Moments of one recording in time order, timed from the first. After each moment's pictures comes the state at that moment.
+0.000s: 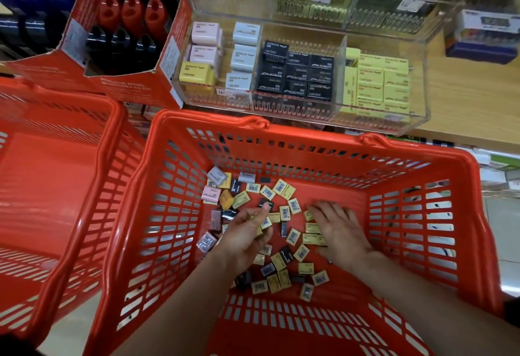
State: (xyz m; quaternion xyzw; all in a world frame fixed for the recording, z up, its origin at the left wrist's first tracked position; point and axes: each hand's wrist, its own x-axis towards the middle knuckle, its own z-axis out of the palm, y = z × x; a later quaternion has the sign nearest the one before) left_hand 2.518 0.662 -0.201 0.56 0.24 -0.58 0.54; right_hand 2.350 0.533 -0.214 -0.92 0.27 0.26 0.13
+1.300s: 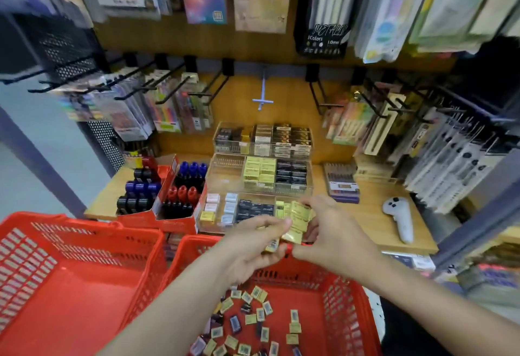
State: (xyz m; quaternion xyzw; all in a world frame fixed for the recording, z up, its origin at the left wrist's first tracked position) left_hand 2.504 0.613 0.141 0.57 -0.11 -0.61 0.54; right_hand 2.361 0.521 0.159 -0.91 0.30 -0.14 0.25
